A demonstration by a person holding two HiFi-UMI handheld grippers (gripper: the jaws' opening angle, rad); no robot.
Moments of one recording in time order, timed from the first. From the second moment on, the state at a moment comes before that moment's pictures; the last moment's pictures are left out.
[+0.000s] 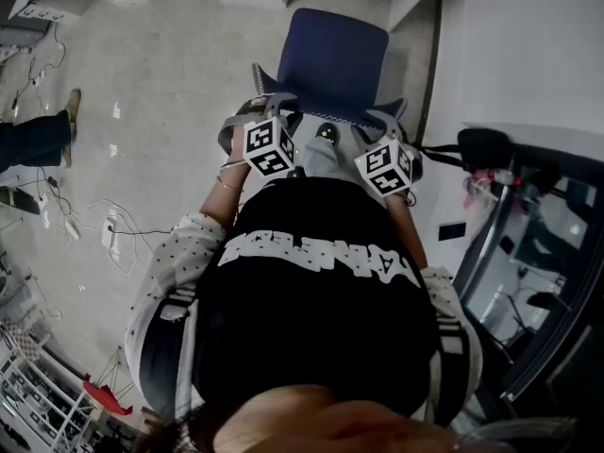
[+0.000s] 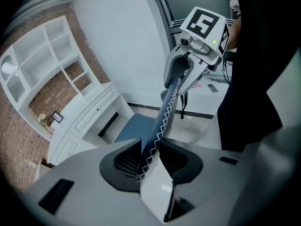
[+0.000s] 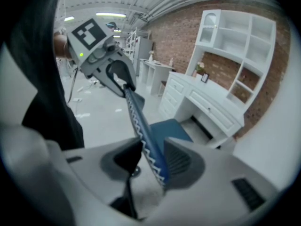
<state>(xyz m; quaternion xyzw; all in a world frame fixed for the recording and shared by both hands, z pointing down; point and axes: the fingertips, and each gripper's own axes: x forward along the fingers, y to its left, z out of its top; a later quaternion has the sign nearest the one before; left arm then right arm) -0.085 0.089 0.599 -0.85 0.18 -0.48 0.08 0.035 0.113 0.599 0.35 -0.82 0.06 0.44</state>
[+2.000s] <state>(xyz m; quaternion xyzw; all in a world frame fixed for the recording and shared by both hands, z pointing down) -0.075 0.053 0.602 -0.86 0.17 -0.48 0.07 0.044 0.077 0.605 0.35 -0.81 0.04 0.48</state>
